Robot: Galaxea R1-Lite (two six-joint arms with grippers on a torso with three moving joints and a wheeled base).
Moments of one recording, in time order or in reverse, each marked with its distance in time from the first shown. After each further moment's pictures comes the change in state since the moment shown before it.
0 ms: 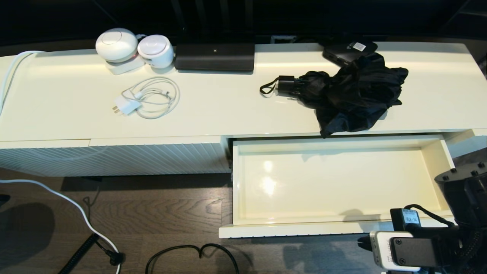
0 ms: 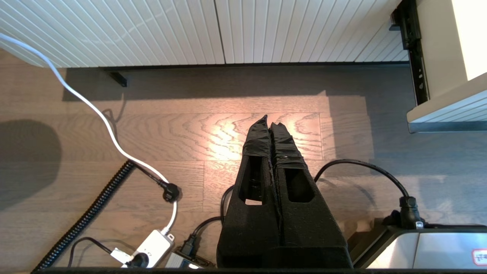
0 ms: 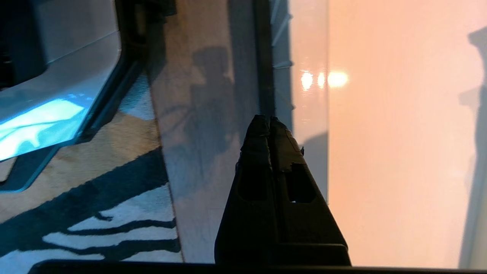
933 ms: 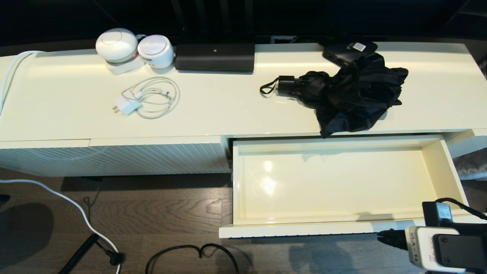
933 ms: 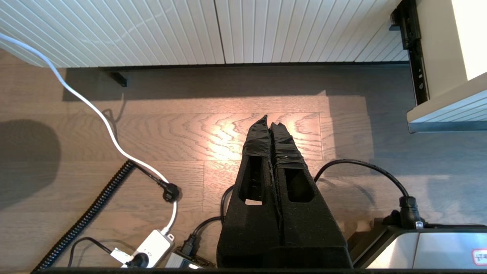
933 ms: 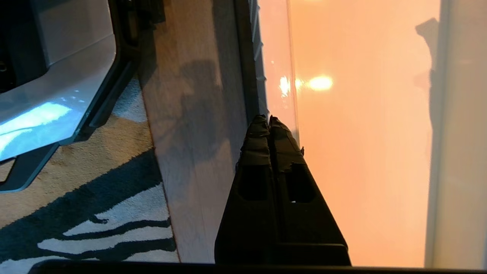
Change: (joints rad) left arm 0.001 0.000 0.000 0.000 0.000 0.000; right arm -0.049 -0.140 -0.043 0.121 0.041 -0.011
